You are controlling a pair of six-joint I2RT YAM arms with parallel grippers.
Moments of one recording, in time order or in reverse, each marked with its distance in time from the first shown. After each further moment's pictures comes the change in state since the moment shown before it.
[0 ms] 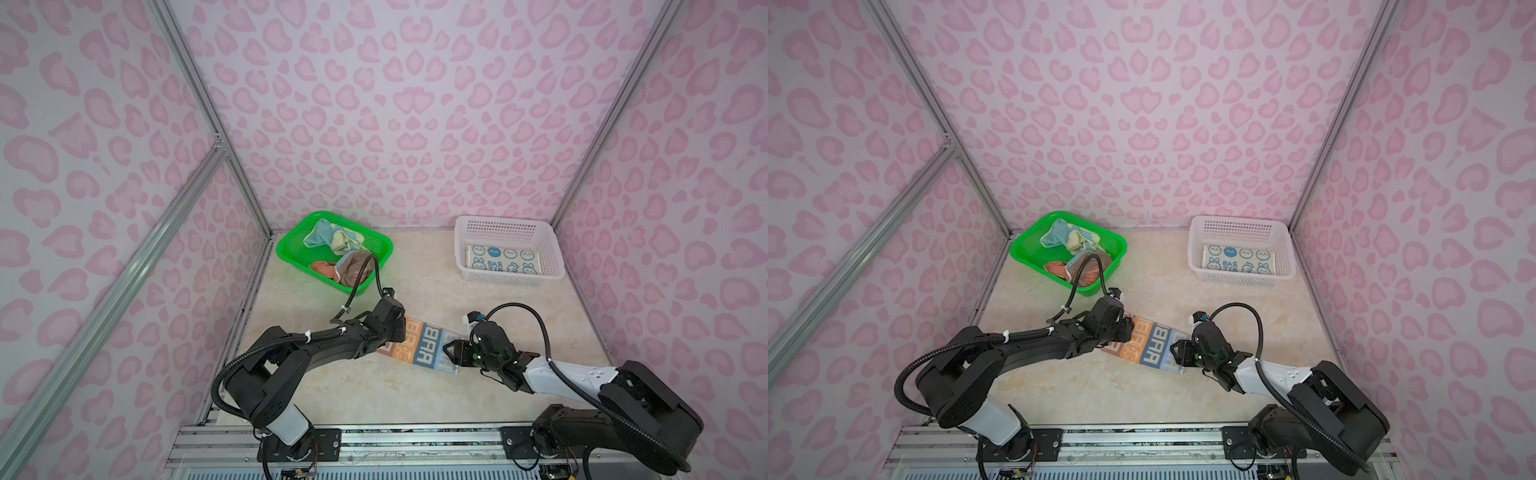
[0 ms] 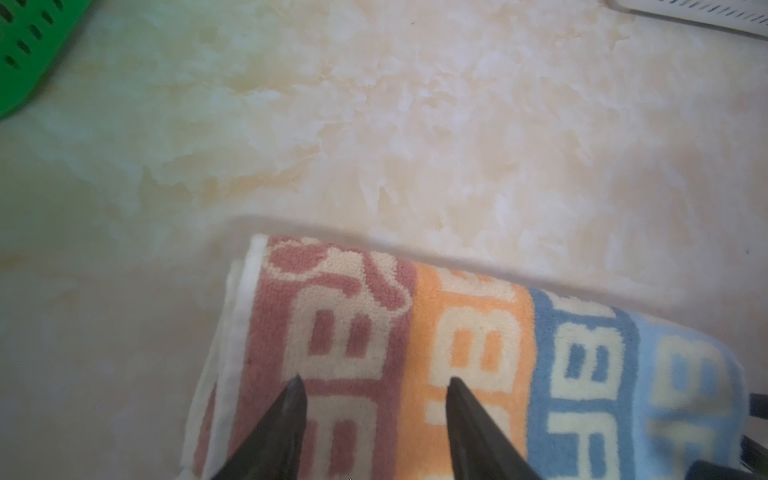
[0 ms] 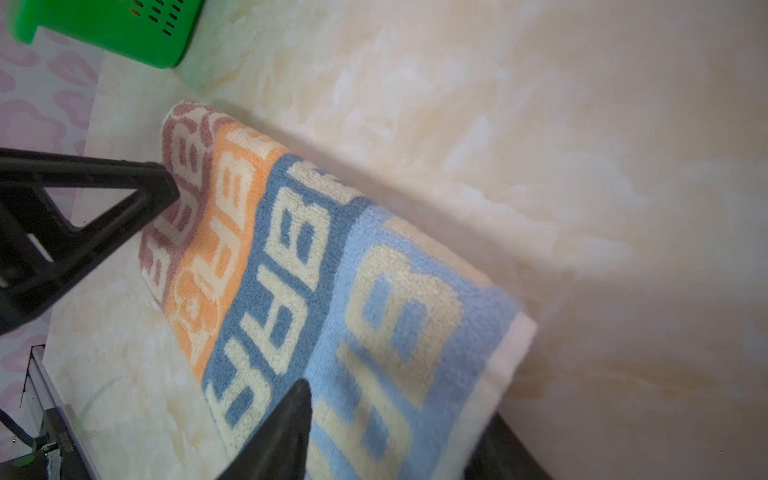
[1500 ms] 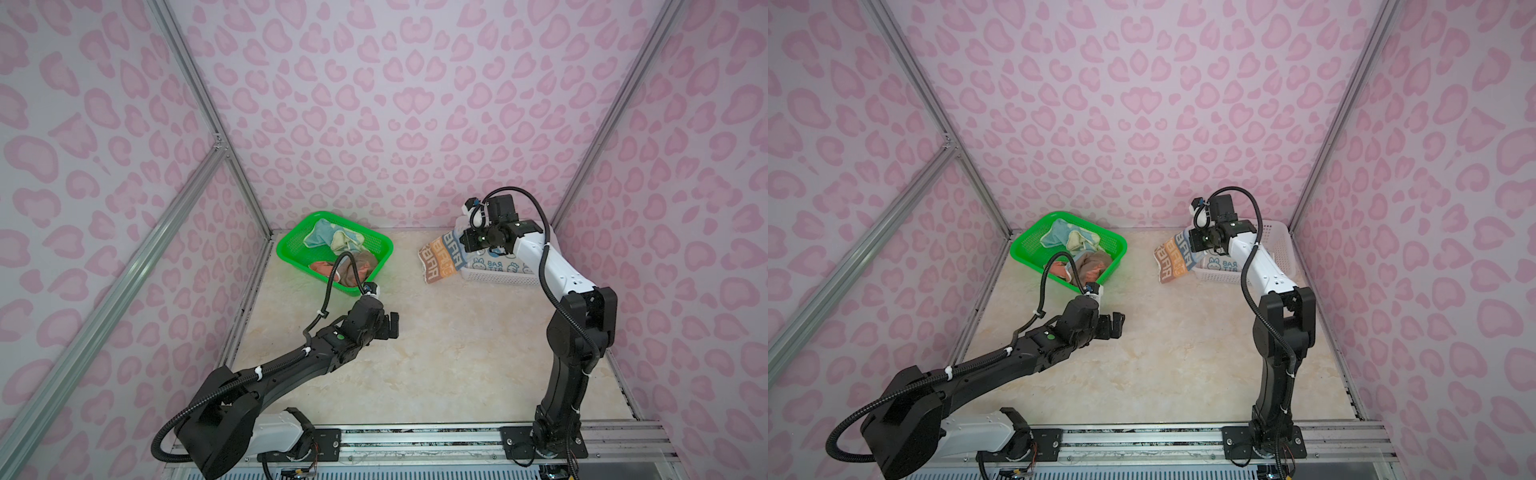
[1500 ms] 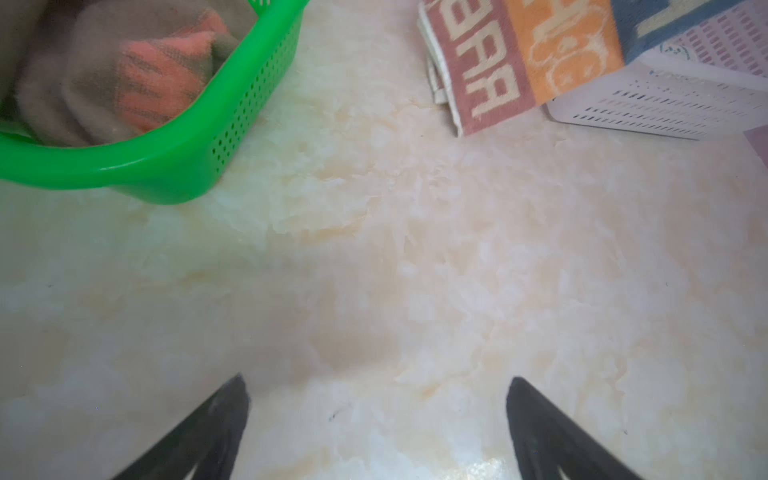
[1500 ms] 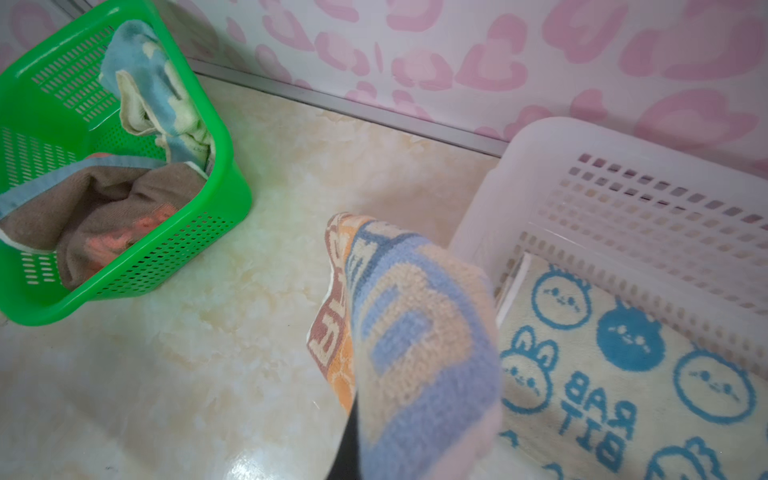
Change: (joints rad) left arm 0.047 -0.335 -0.098 -0.074 -0.071 0.058; right arm -0.450 0.648 1.526 -0.919 -0.127 -0.746
